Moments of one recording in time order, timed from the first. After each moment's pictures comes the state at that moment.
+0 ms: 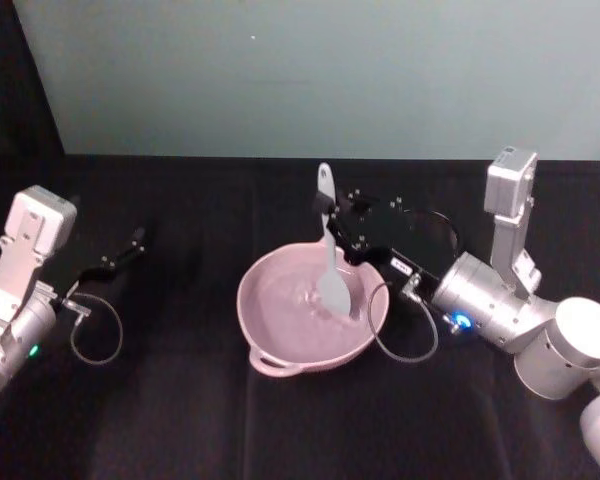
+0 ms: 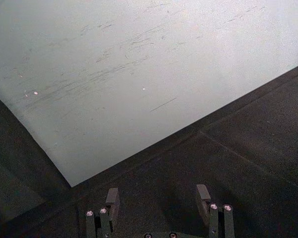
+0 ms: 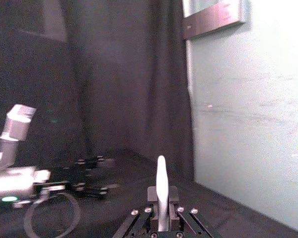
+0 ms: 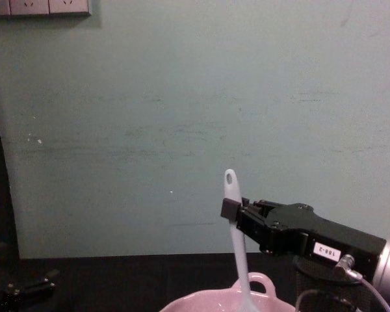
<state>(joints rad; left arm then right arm) -0.20 0.60 0.45 -1.41 -0.25 -0.12 0.03 0.37 0.30 -0.43 -1.24 0.52 -0.25 0.69</state>
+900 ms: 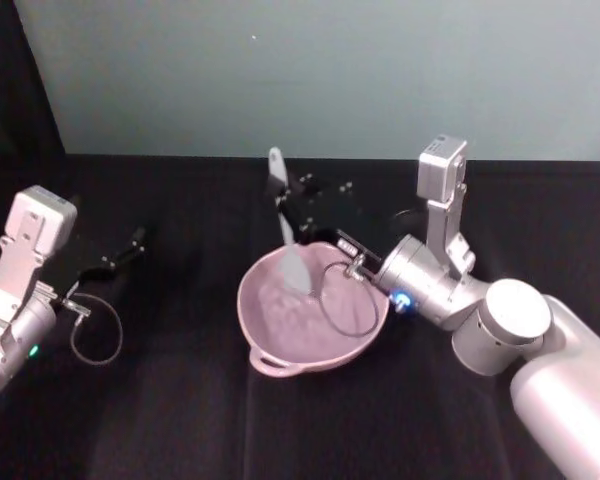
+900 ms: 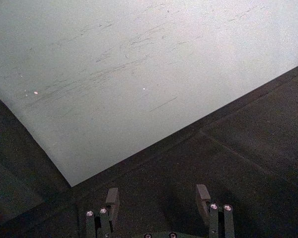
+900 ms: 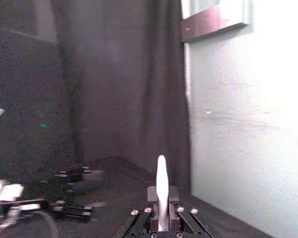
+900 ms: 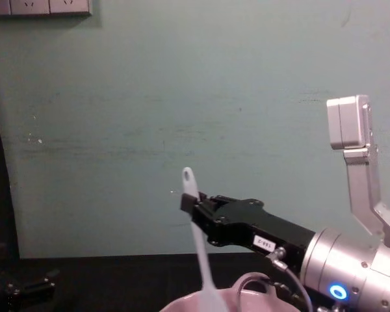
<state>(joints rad) -0.20 0.60 0.45 -1.41 -0.25 -0.12 0.03 0.51 0.16 -0.50 -1.00 0.47 -0.36 0.65</state>
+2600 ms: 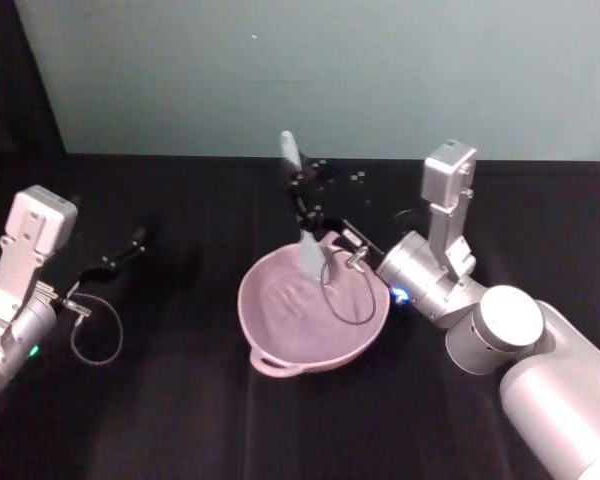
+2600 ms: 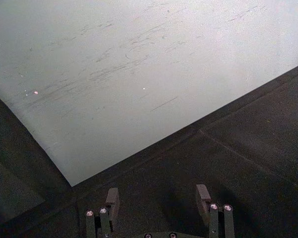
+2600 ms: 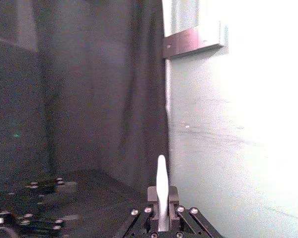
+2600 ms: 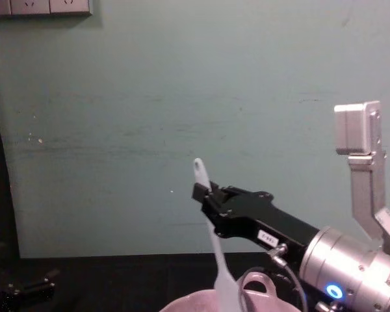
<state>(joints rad) -0.20 0.60 0.45 -1.41 -0.25 -0.12 0.03 0.53 0.11 -0.46 -0.90 0.42 -0.50 0.59</state>
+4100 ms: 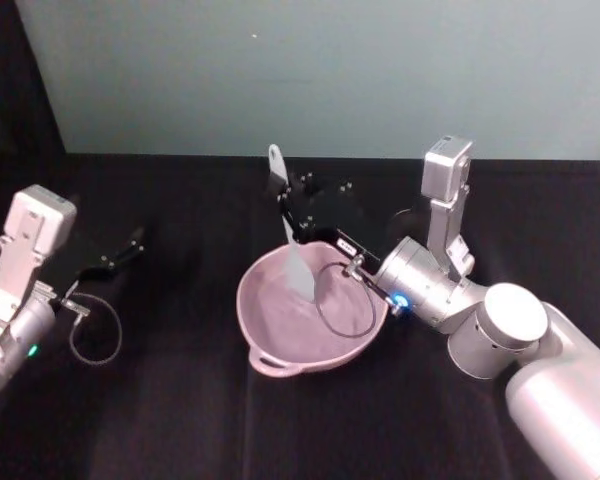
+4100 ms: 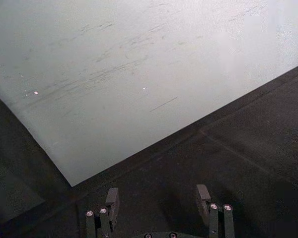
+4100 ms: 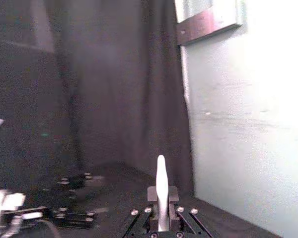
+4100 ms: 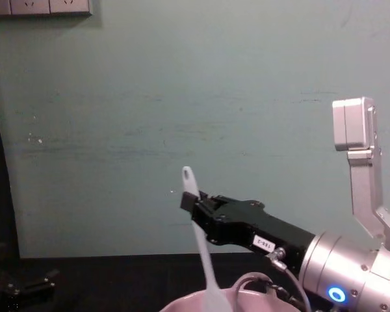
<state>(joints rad) -0.20 0.60 0.45 -1.41 -0.25 -0.12 0.03 0.50 0.14 -0.48 -0.98 0.49 -0.37 0.66</state>
